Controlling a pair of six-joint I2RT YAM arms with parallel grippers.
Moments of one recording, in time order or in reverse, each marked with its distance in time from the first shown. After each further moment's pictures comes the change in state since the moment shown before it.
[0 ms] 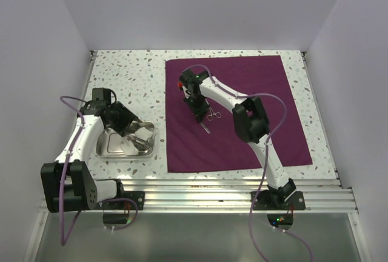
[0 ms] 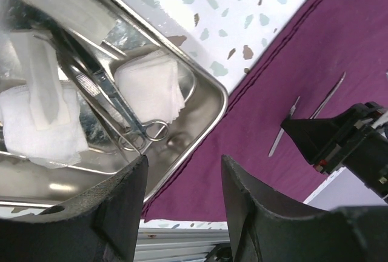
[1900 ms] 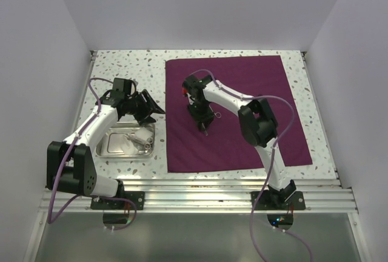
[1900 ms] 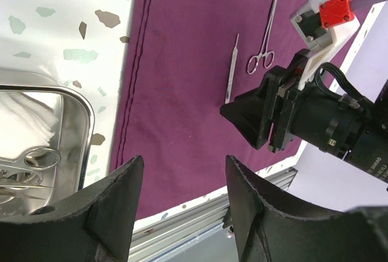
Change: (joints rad) left arm -0.218 0.151 0.103 0.200 0.183 0.086; right arm 0.010 -0.152 -0.225 0.012 -0.041 0.090
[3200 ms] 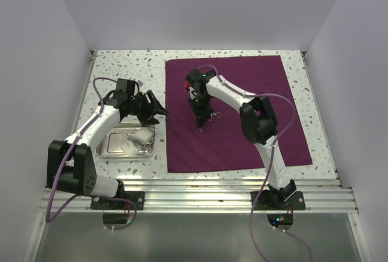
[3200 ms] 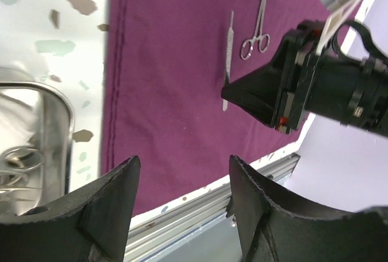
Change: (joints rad) left arm -0.026 0.002 -0.008 0.008 0.029 0.017; right arm -0.033 0.041 0.094 -0.040 -0.100 0.038
